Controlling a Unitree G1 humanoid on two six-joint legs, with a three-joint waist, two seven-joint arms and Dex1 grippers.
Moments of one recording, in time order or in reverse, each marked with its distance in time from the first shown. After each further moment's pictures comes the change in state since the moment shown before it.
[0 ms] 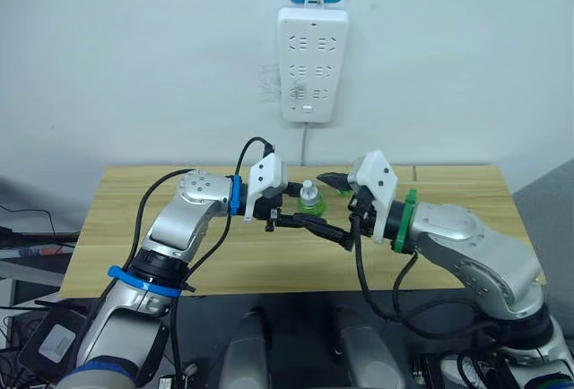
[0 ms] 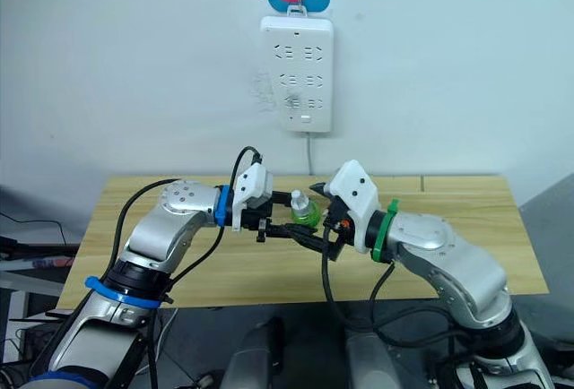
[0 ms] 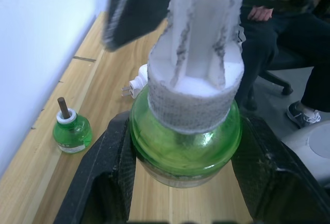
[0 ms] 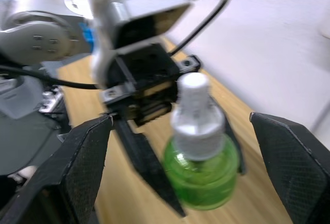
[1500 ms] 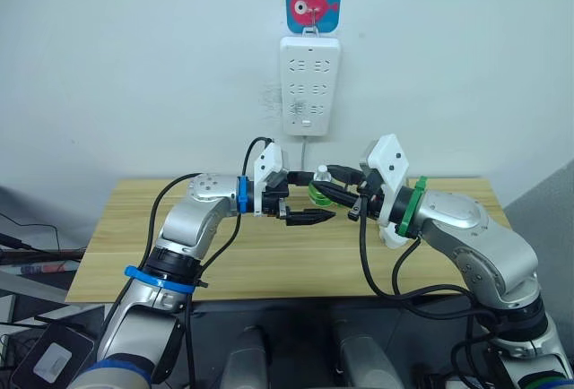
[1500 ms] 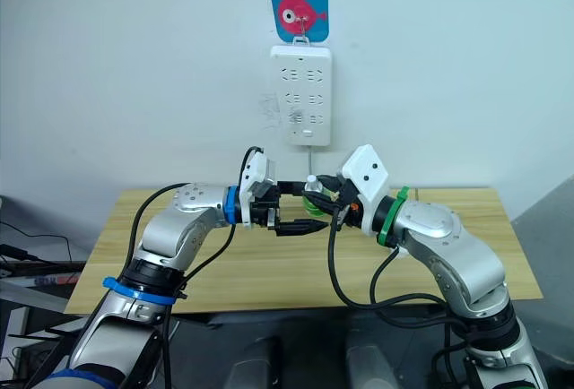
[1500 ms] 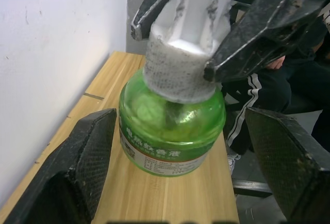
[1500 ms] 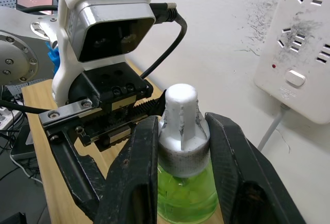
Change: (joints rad) left arm -0.013 -0.103 0.052 0.030 -0.092 0.109 0.077; right arm -0.001 0.029 -0.073 0.037 -0.070 -0.057 0.050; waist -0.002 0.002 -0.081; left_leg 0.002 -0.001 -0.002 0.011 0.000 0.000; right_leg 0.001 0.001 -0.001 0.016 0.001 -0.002
